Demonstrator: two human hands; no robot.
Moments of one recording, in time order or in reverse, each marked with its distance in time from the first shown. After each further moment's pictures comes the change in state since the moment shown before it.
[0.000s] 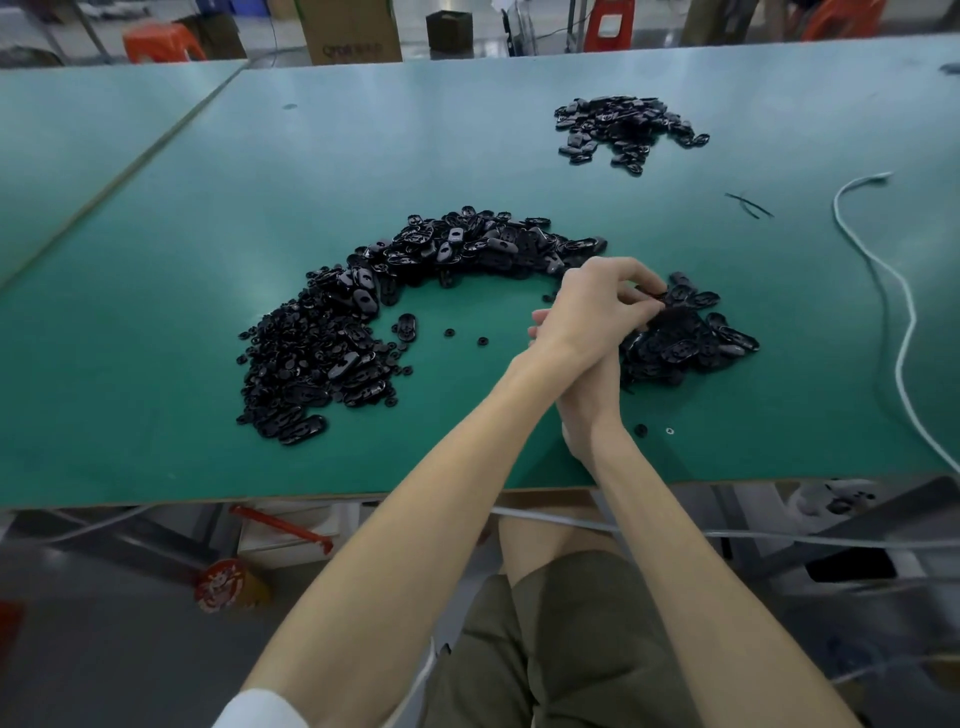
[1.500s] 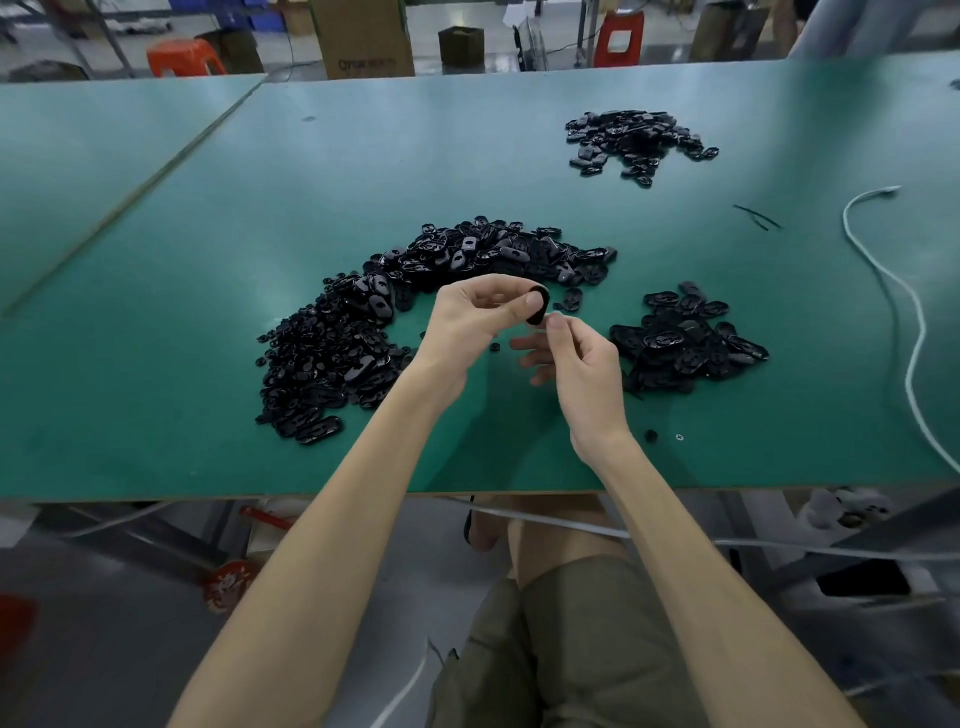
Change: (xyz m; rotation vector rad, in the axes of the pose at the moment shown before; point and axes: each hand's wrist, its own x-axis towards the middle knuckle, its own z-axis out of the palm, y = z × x) left_hand -0.045 -0.046 -0.087 -0.427 0.184 -0.184; right_hand 0.001 -0.009 0.009 0.253 -0.049 -0.049
